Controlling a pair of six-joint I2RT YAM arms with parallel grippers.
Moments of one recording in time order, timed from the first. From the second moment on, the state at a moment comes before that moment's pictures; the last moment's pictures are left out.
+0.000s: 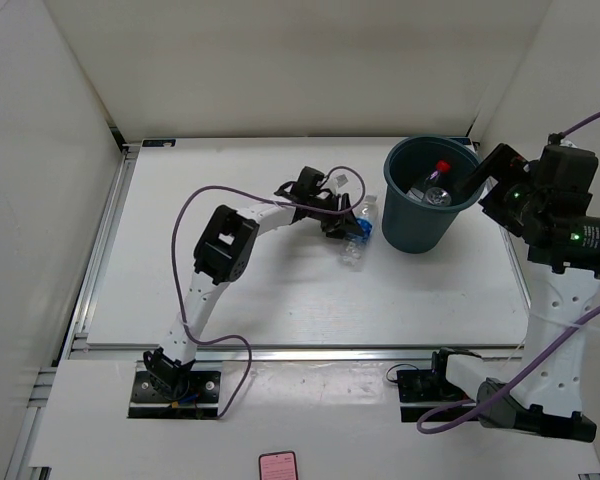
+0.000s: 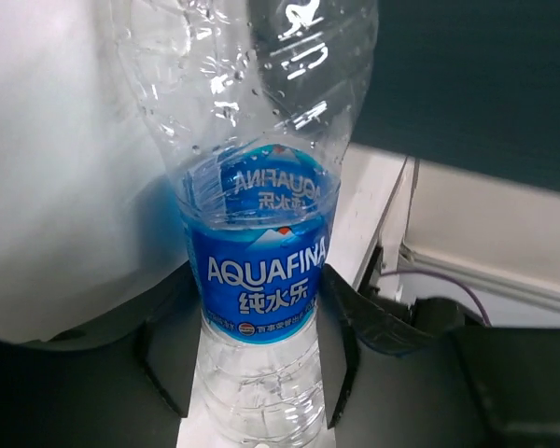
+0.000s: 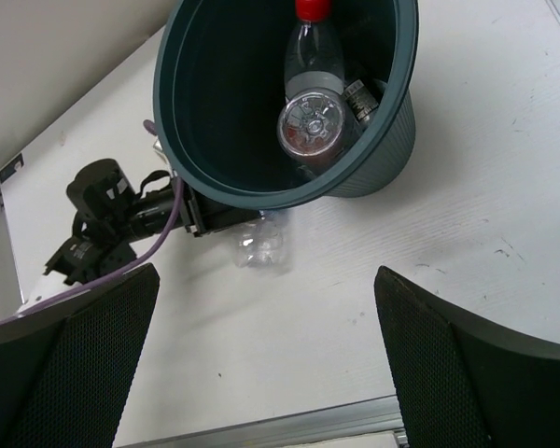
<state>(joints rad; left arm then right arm) -0.60 2.53 1.94 -0.13 0.84 -0.75 -0.11 1.09 1.68 -1.16 -0.11 0.51</state>
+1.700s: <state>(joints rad) -0.72 1.67 1.71 -0.16 -0.30 -0.35 -0.11 1.15 1.82 -1.22 -0.04 0.59</state>
